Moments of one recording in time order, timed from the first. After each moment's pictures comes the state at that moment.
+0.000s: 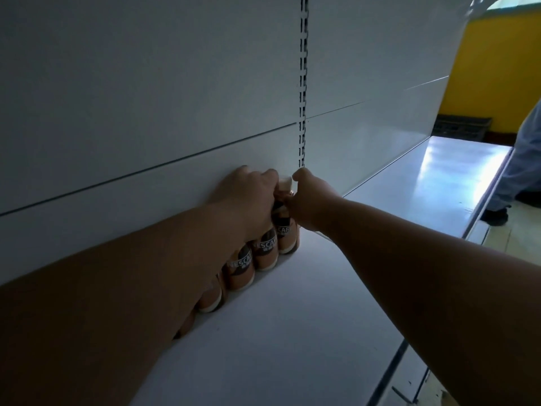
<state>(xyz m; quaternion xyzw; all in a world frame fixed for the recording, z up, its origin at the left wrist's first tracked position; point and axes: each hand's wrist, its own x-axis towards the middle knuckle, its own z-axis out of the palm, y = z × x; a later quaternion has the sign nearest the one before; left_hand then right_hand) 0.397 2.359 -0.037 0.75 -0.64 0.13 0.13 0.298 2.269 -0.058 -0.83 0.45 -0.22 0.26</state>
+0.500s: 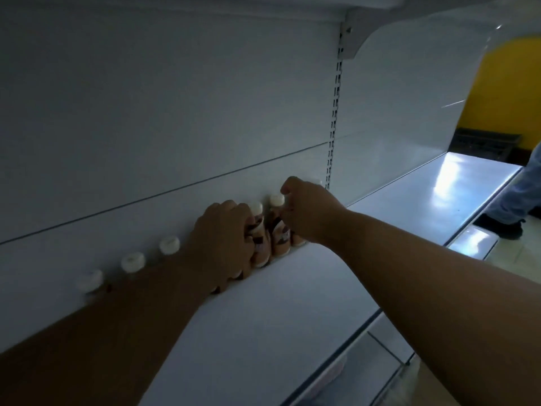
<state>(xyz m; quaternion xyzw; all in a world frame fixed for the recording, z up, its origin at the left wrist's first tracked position) 0.397 2.556 -0.021 0.80 -0.56 0.14 0.18 0.267 2.433 0.013 -0.92 0.29 -0.20 0.19</state>
